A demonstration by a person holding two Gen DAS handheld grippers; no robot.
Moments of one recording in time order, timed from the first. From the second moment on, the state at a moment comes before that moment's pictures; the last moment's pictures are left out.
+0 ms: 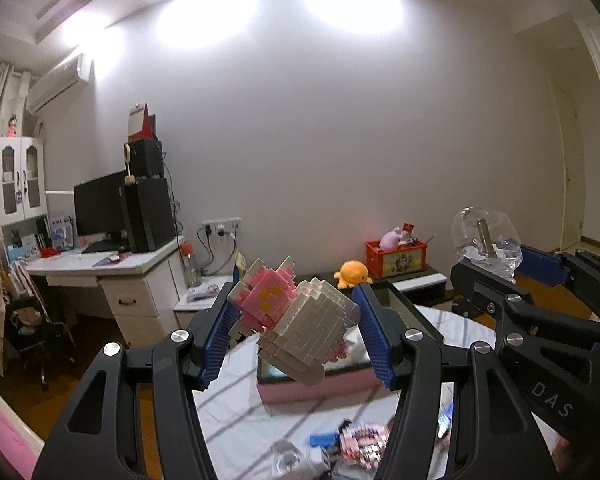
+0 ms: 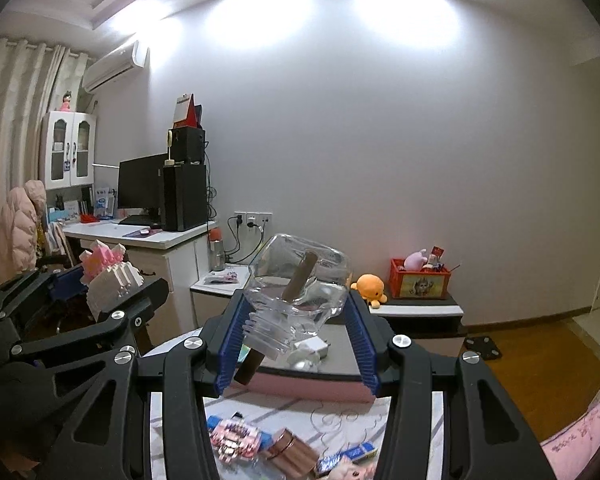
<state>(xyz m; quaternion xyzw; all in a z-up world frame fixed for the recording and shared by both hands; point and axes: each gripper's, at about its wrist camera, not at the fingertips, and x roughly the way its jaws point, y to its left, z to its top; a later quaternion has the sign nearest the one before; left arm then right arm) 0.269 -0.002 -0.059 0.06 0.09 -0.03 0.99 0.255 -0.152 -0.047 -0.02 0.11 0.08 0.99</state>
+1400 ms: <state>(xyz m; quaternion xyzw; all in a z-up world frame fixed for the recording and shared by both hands) 0.535 -0.053 -0.192 0.14 0.37 -0.10 0.91 0.489 -0.185 -0.180 -0.03 0.38 0.04 0.92</state>
